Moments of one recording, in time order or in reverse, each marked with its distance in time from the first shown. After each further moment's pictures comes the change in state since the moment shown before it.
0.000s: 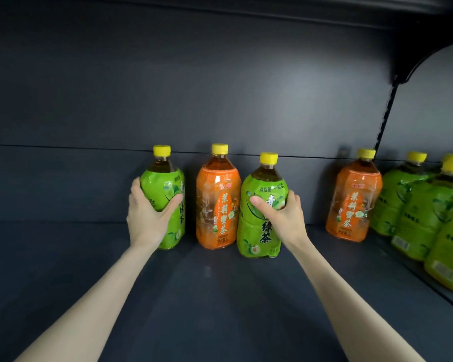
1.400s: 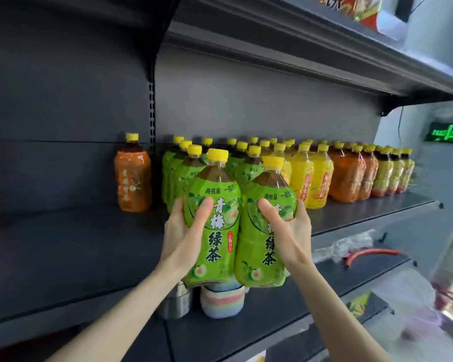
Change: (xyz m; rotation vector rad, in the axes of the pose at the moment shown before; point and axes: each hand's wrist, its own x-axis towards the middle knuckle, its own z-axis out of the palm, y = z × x) left_hand -0.377 0.336 0.189 -0.741 -0.628 0.010; right_hand -0.165 0.051 -0.464 0.140 0.430 0.043
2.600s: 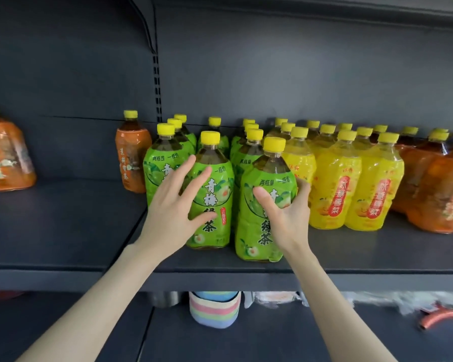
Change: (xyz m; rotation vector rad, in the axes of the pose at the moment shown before) left_hand 0.064 -0.053 0.104 1.254 0.121 0.519; right_hand 0.182 0.107 -0.036 0.050 -0.332 -0.076
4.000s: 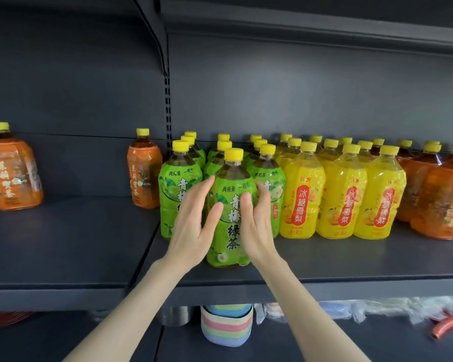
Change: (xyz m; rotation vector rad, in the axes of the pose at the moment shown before) left_hand -0.003 -0.002 0.006 -0.550 0.093 -0.148; right_hand -0.017 -0.007 0.076 -0.044 -0.133 -0.150
